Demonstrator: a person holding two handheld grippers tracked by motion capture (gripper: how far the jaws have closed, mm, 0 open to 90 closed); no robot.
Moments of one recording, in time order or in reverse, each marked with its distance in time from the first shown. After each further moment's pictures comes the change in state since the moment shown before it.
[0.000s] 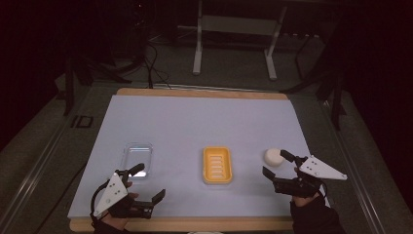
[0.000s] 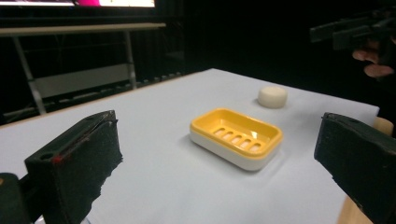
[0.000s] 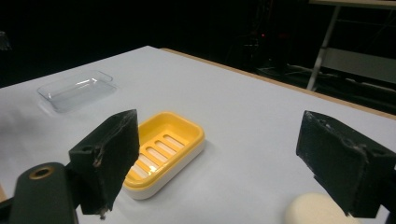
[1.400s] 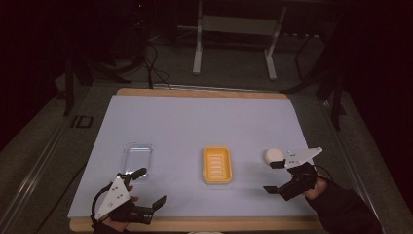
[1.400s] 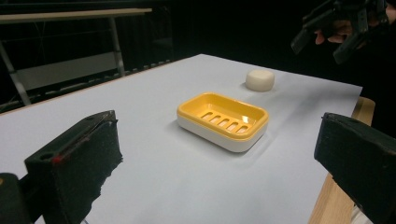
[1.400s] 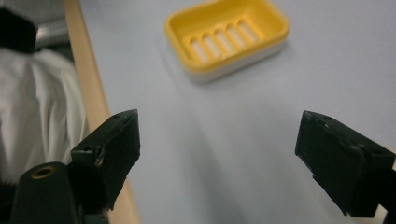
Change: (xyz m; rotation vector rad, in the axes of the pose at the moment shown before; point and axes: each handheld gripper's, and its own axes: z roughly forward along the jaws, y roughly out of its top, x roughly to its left) left arm -0.005 -0.002 -0.003 0.049 -0.040 0.023; right arm -0.028 0.009 0.024 0.523 0.415 -0.199
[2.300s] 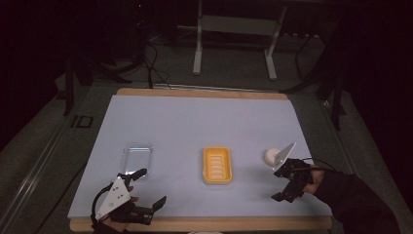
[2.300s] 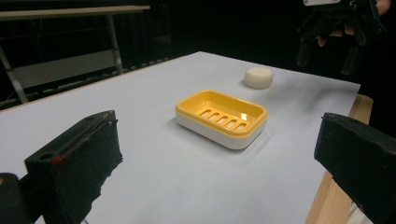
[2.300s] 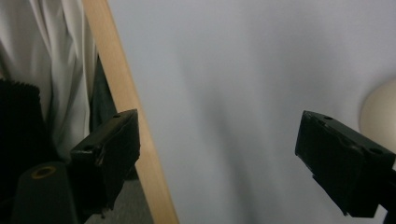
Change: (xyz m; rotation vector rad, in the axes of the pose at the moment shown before) left arm 0.000 -0.001 0.001 0.009 -0.009 0.000; right arm -0.009 0.015 0.014 0.478 0.100 -0.039
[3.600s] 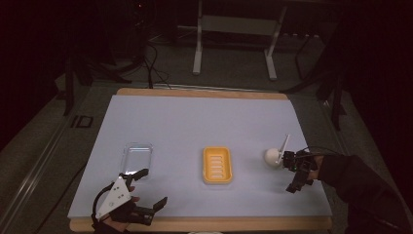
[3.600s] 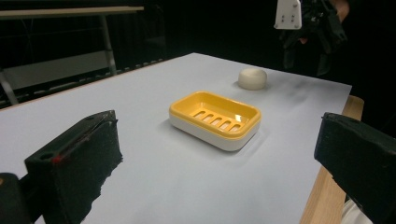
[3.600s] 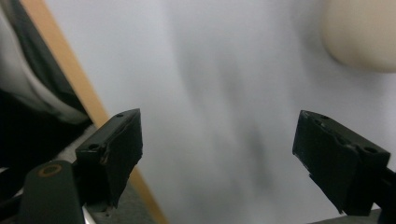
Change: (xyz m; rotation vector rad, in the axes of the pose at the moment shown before) left arm 0.000 0.000 0.002 -0.006 -0.028 -0.004; right arm -0.049 -0.009 0.006 0.330 -0.023 0.044
